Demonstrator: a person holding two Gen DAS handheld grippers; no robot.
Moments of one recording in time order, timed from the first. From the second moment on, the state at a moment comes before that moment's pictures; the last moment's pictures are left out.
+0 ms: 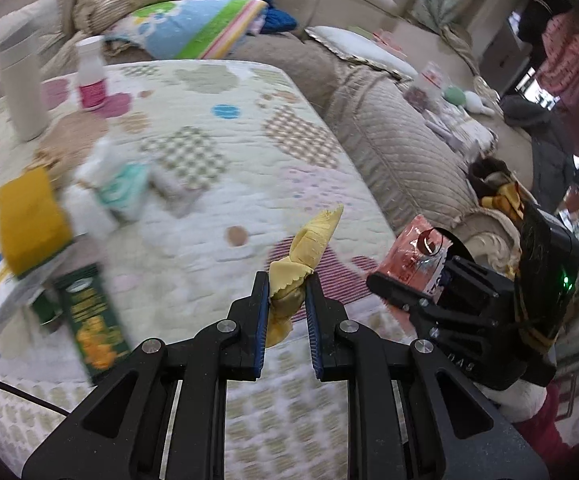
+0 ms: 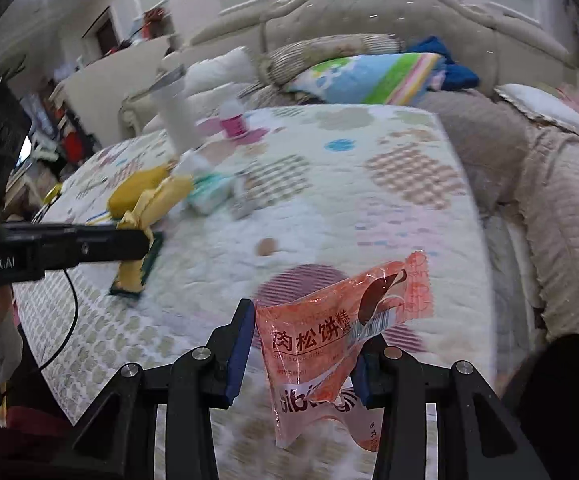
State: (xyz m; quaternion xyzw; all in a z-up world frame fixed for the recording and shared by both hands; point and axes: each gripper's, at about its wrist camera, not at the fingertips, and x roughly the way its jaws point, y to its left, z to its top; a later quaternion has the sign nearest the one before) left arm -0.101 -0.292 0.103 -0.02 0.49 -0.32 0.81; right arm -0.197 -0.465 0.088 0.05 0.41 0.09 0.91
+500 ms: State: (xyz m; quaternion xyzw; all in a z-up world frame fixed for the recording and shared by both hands) left arm -0.121 -0.417 0.099 0.03 0.49 -0.39 0.78; right arm -0.242 -0.607 0.077 0.12 0.42 -0.04 0.90
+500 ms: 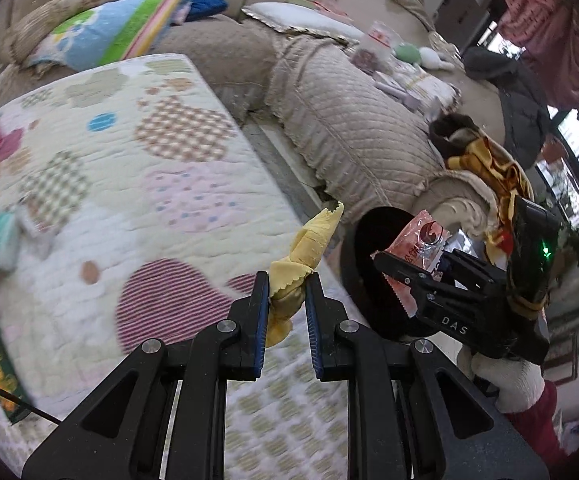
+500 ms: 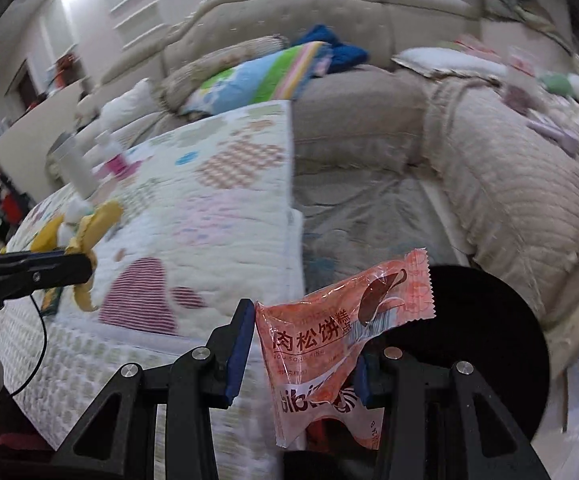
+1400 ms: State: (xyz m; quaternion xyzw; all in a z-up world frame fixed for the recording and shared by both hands) left arm -0.136 -0.533 0.068 0.04 0.53 -0.46 0.71; right arm -0.286 -0.695 0.048 0.22 0.42 -0.11 0.88
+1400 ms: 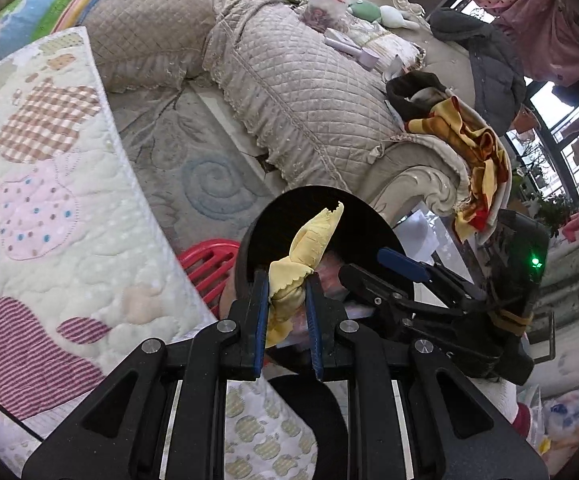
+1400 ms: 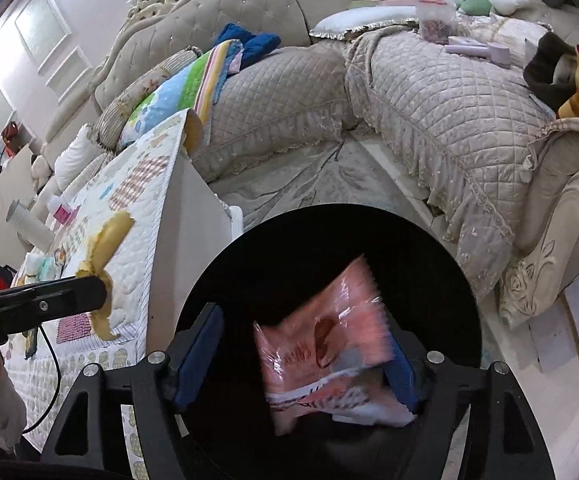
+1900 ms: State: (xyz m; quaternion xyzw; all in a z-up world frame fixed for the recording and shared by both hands) left arm -0.136 -0.542 0.064 0.01 0.54 -0.48 0.70; right arm -0.308 -0.709 0.064 0.22 0.40 -0.14 0.88
